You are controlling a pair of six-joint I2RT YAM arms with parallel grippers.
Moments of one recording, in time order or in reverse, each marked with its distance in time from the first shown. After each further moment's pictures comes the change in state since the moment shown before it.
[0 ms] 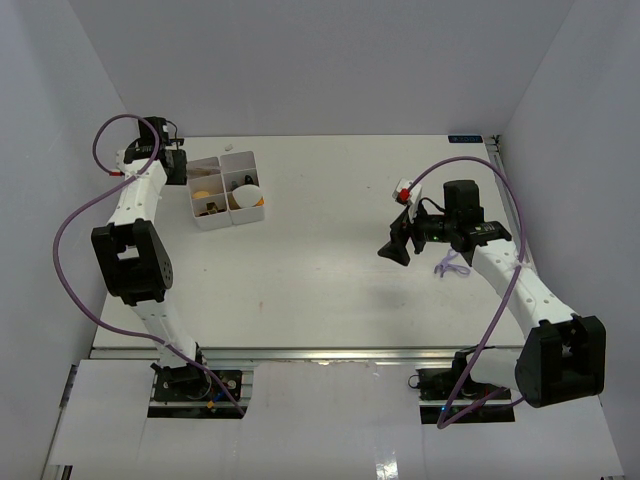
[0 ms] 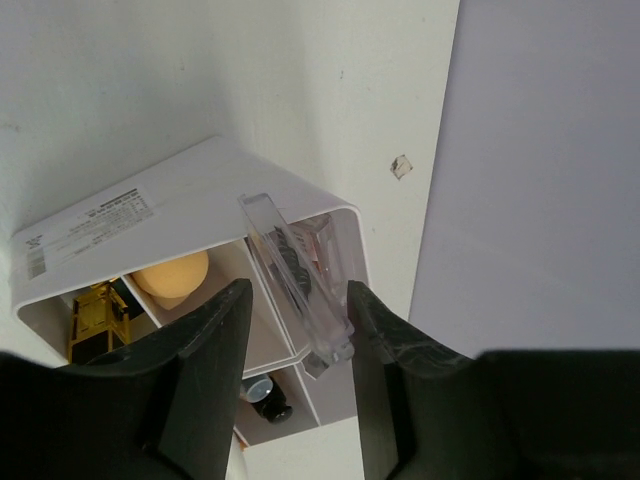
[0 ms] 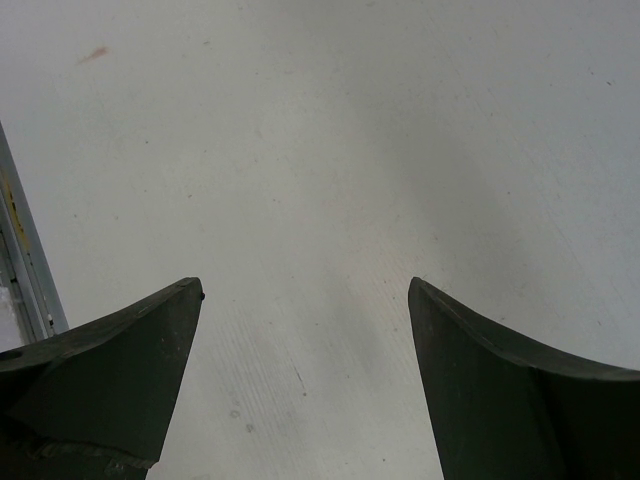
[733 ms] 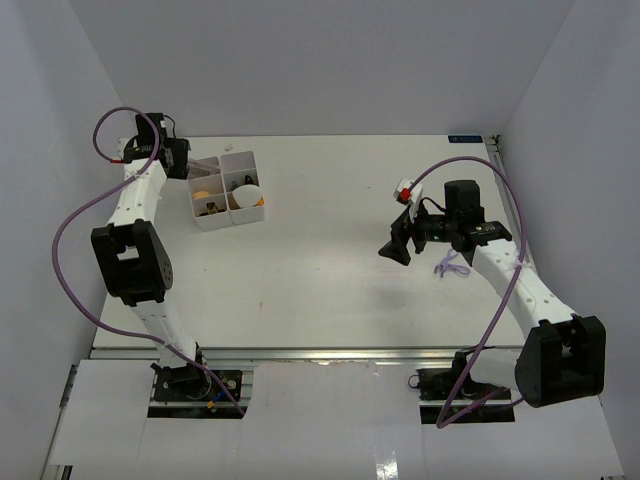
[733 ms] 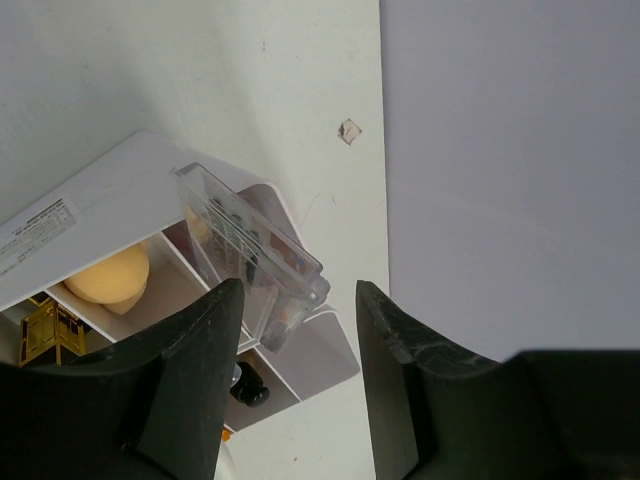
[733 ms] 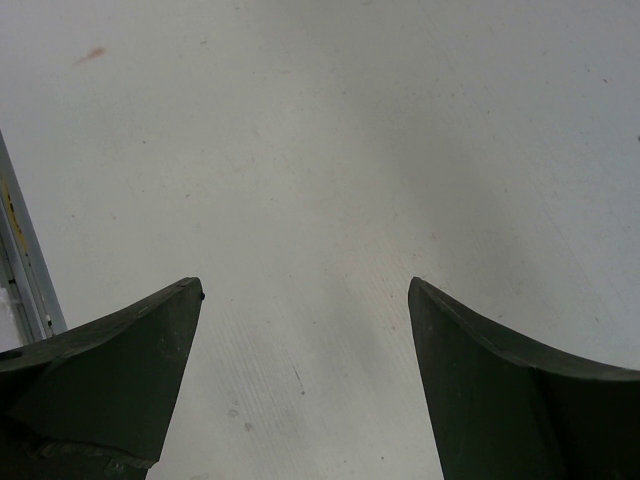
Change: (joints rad) left arm -0.001 -0.005 0.002 0.117 0.081 0.107; right arm -0.006 0.000 -0.001 0.000 0.000 0.001
